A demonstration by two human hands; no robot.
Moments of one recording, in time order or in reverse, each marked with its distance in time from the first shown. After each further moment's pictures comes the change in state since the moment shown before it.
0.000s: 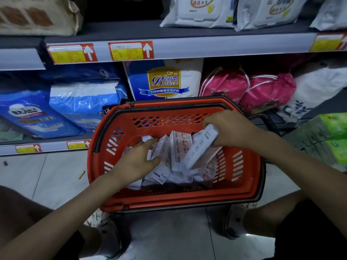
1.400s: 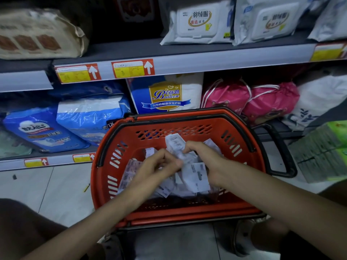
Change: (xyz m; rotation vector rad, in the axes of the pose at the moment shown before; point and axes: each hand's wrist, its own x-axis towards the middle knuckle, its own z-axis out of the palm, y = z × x) left_hand -0.018 0.047 0.009 -0.728 0.084 0.132; right_hand -0.002 -0.093 0.015 1.674 -0.262 0.856
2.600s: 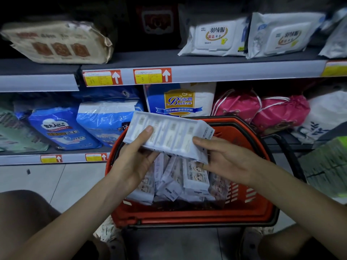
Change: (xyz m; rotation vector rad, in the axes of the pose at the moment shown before) left_hand -0.001 0.049 -0.043 -0.910 0.376 -0.172; right_hand -0.036 -0.023 -0.013 0.176 -0.465 -0.279
